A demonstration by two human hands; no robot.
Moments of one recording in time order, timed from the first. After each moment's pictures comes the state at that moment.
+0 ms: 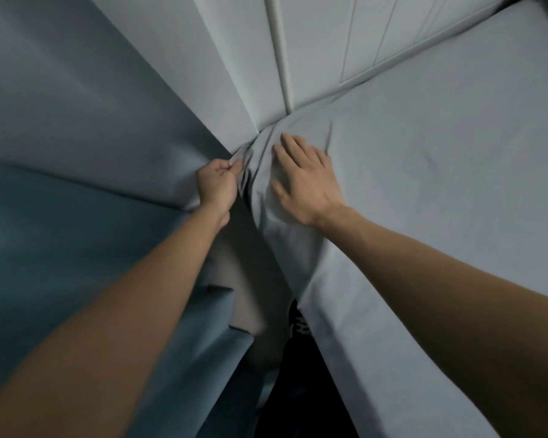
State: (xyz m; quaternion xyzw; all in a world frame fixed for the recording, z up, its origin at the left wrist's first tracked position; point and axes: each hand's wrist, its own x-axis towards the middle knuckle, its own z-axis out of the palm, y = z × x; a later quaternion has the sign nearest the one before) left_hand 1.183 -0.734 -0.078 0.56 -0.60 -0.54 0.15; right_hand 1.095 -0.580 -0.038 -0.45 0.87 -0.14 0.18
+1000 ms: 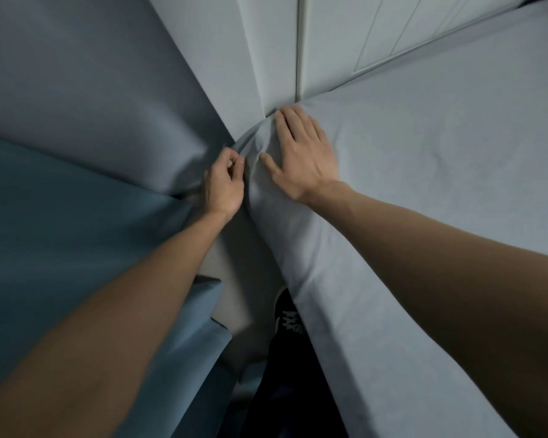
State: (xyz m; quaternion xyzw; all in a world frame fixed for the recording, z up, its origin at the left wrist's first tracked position) left_hand 1.209 -0.733 -0.116 0.42 -0.82 -0.37 0.14; right_hand 1.087 -0.612 -0.045 -0.45 0.88 -0.10 0.14
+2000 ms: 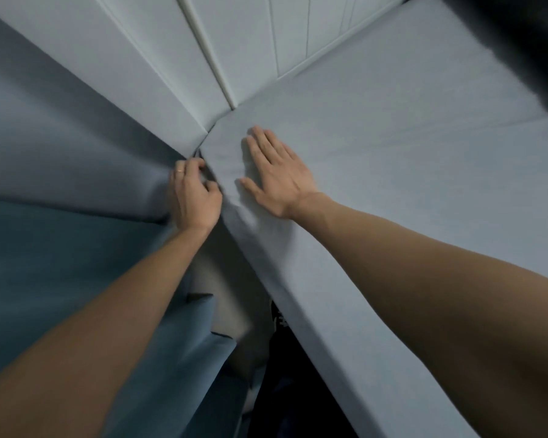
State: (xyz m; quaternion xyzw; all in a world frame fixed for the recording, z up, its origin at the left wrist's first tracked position) left_hand 1.194 -0.682 -0.053 0.40 -0.89 -0.19 0.10; right_hand 1.085 -0.540 -0.041 -0.43 0.87 -0.13 0.21
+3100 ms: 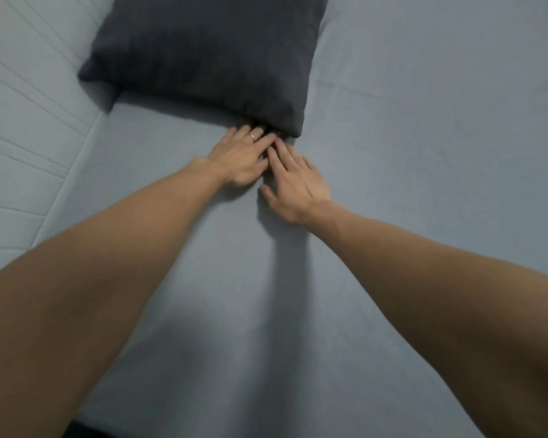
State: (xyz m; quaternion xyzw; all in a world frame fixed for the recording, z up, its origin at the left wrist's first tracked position) left_hand 0.834 -0.326 -0.060 -0.34 -0.92 0.02 -0.17; right_hand 0.937 -0.193 -0.040 -0.04 0.98 -0.14 0.16
